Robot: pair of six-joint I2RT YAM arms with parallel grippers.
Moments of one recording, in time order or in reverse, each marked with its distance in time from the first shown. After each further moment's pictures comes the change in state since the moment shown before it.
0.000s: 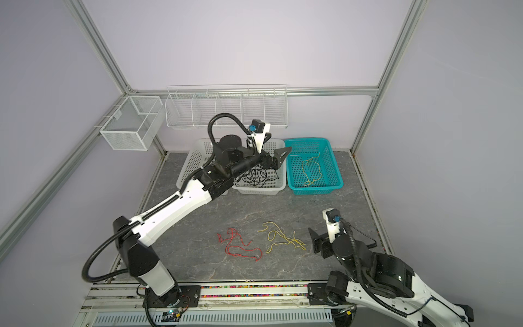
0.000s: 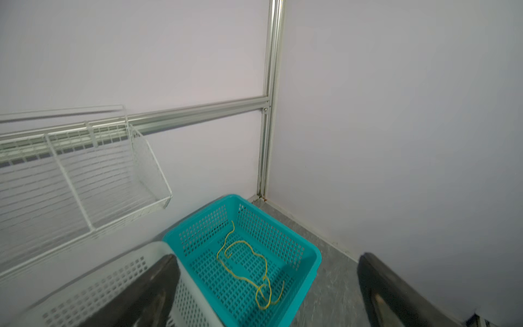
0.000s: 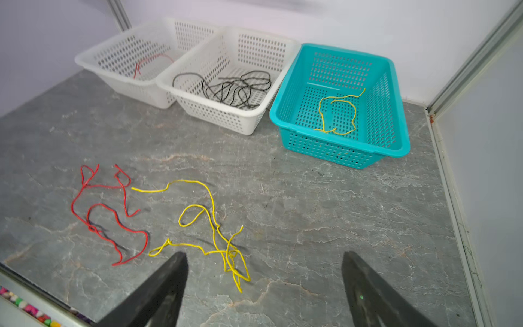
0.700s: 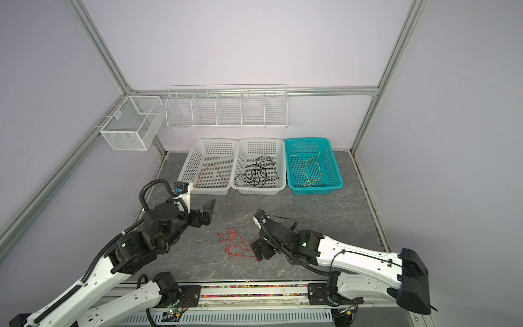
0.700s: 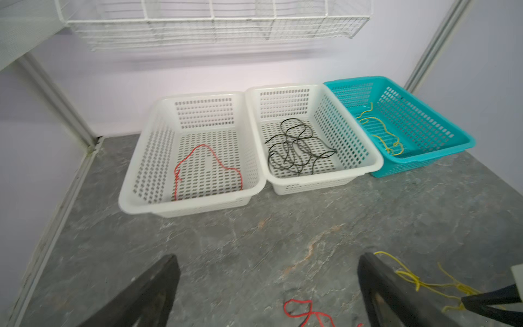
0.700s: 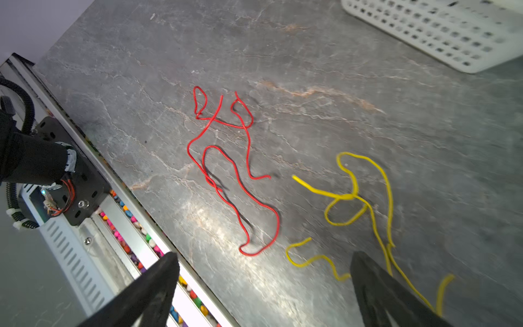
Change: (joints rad) left arm 0.012 -0.944 -0.777 -0.570 -0.587 -0.199; right arm 0.079 0.784 0.003 0.550 -0.473 0.133
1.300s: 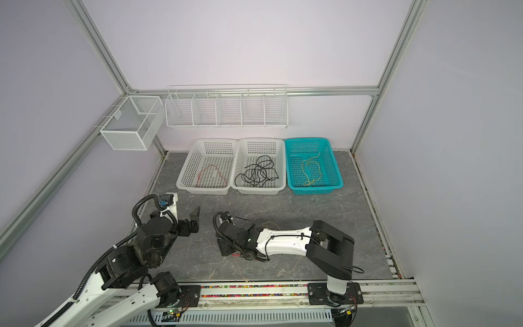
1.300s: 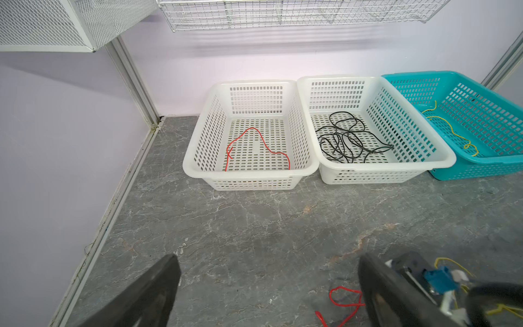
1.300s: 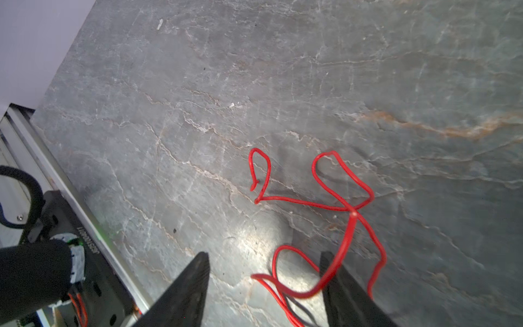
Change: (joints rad) left arm 0.001 -0.111 -0.074 -0.074 -0.146 -0.029; right arm 0.051 0.596 0.269 0.319 -0.030 0.192
